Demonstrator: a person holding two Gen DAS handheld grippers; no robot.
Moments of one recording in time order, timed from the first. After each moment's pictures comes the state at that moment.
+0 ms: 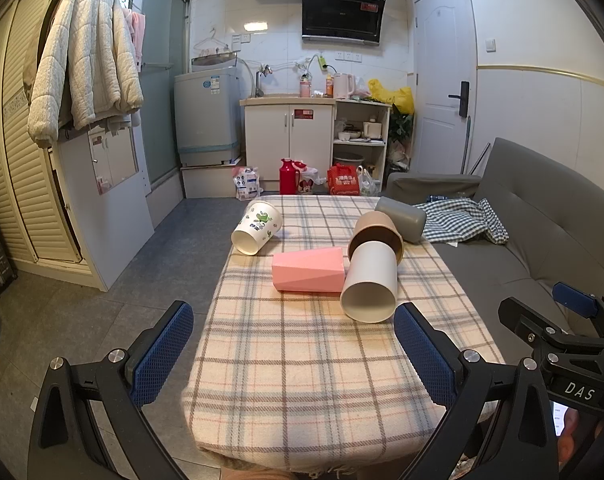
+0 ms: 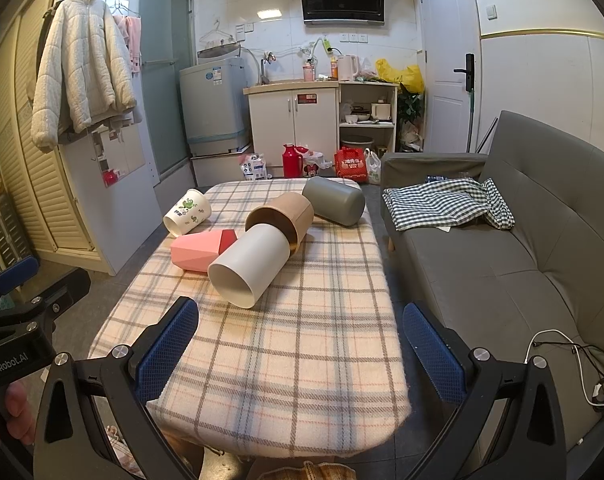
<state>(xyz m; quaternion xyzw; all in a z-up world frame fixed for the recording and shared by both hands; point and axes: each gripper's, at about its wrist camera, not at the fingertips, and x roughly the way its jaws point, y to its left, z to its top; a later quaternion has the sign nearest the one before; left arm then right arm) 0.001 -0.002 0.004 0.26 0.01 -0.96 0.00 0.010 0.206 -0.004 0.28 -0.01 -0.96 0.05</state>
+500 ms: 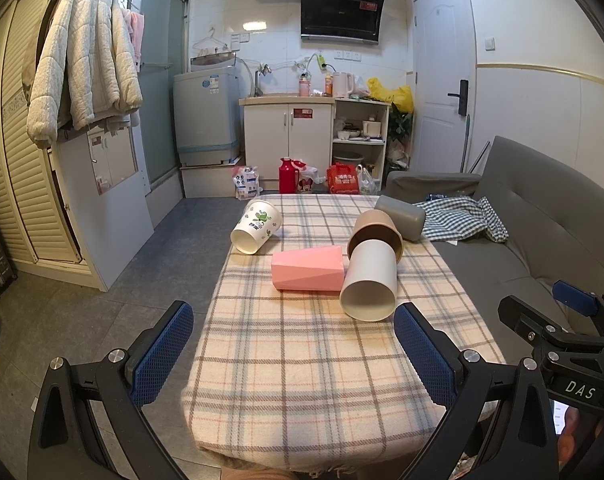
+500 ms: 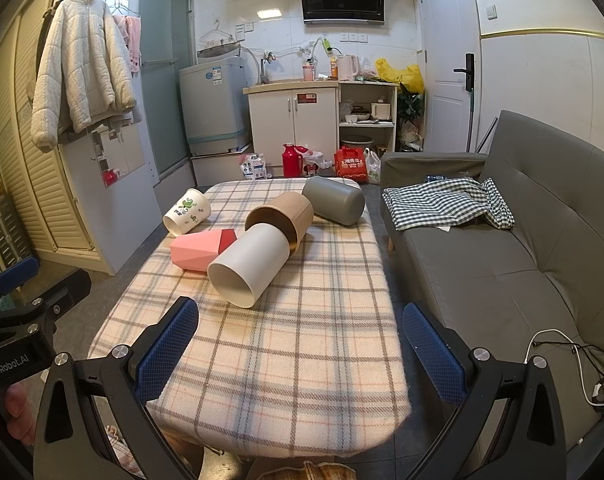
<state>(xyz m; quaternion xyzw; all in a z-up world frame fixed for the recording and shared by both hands) 0.001 -0.001 0.006 0.26 0.00 -0.96 0.00 0.008 0.204 -0.004 0.28 -0.01 -0.96 0.05</state>
